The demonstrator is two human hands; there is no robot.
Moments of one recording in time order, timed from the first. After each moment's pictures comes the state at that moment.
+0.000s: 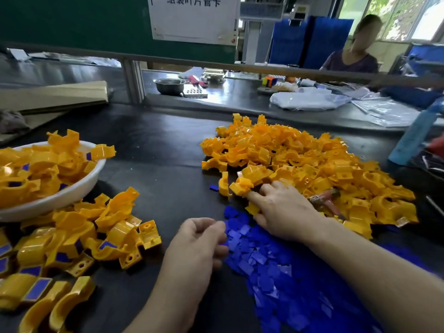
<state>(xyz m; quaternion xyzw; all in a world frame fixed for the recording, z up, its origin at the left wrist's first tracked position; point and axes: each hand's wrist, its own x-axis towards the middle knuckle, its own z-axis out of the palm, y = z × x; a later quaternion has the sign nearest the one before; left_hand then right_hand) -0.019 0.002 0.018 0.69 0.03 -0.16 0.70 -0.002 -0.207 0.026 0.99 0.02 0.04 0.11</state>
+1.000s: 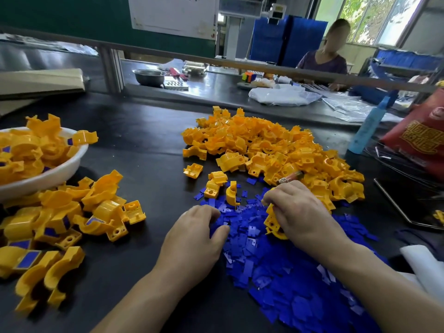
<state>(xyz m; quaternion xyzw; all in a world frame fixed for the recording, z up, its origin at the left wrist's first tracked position) -0.039 -0.003 0.005 0.88 -0.29 0.00 0.37 -0.118 -0.205 0.050 0.98 -0.03 0.17 -0.04</state>
